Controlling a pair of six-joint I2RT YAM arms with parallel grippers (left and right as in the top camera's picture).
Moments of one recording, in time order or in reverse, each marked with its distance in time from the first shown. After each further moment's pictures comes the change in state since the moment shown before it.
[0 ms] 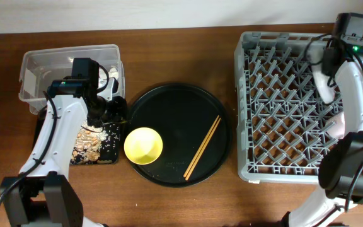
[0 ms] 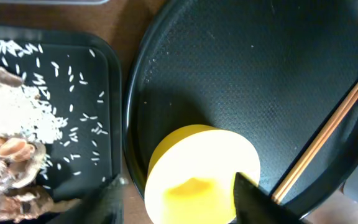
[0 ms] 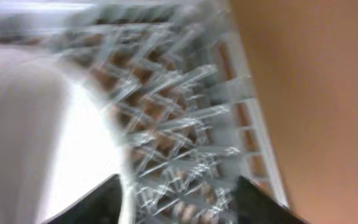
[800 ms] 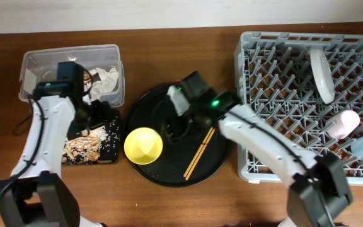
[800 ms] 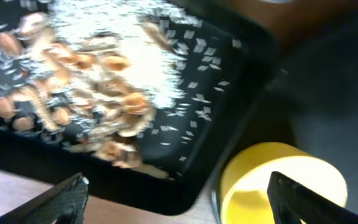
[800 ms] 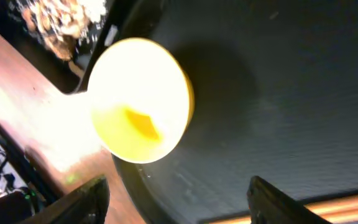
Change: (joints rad) left arm 0.093 -0.002 0.000 -0.085 -0.244 -0.197; right arm 0.886 -0.140 -0.327 -0.001 -0.875 0.393
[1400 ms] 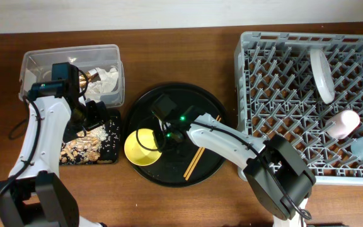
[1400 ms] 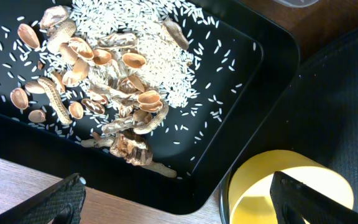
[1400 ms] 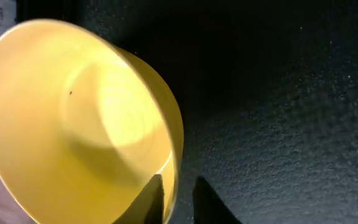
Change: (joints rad) left arm 0.033 0.000 0.000 -0.014 -0.018 -0.020; right arm 0.134 0.212 -0.015 0.127 0.144 0.244
